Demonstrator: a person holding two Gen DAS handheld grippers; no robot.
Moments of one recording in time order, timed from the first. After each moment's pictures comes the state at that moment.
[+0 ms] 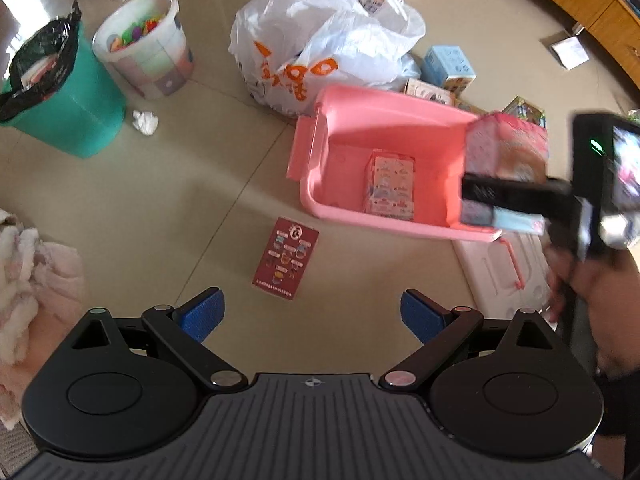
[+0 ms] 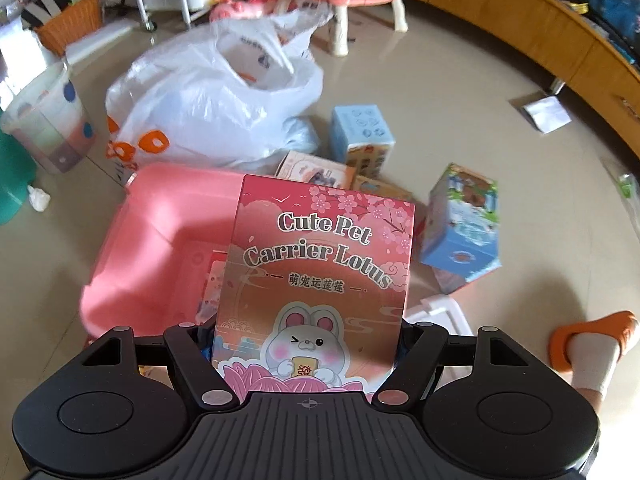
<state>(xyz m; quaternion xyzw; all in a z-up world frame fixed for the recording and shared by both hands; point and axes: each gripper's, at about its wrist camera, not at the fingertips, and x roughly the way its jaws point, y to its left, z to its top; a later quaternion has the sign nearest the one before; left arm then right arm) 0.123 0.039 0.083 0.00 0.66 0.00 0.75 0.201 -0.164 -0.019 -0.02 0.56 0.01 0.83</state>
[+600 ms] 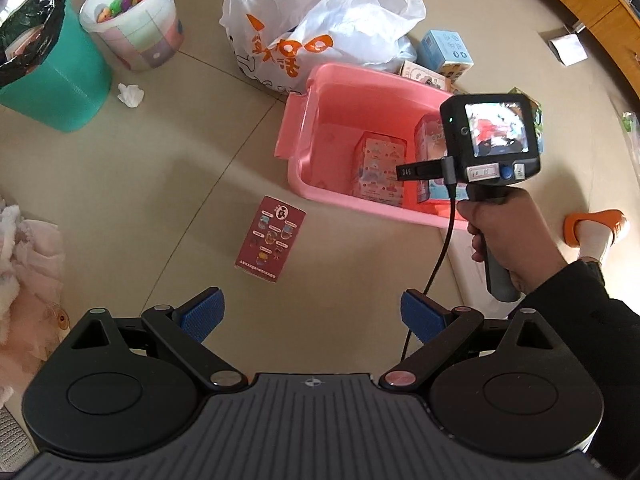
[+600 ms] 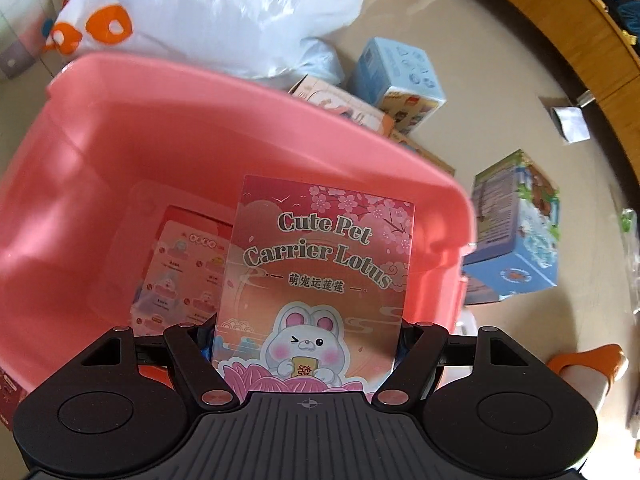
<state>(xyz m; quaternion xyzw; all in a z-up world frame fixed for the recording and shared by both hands) 0.127 0.044 0.078 -0.03 0.68 -0.01 0.74 0.244 -0.124 -0.131 -0.13 0.62 -0.01 0.77</state>
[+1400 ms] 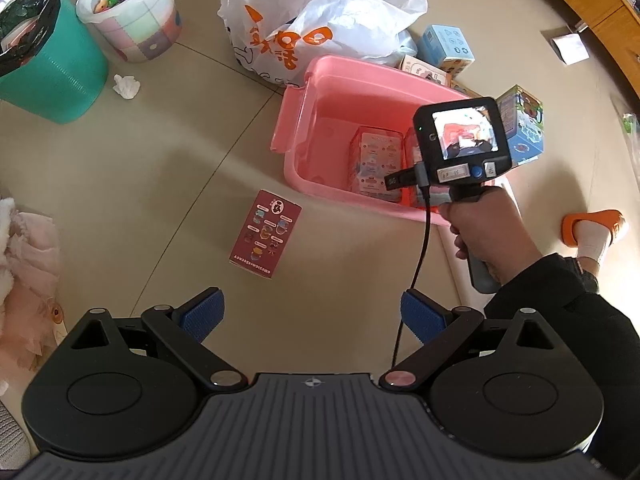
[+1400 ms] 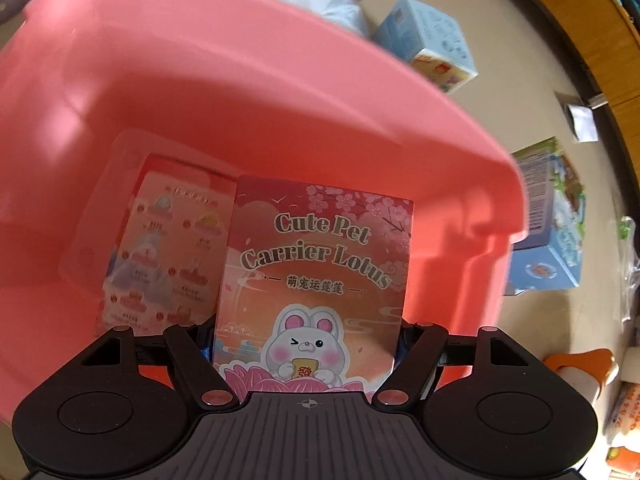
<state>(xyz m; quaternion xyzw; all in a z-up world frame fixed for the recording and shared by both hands) 0.133 0.043 0.071 -0.03 0.69 -0.01 0.72 0.243 -0.109 -0.172 -0.17 0.66 -0.01 0.74</state>
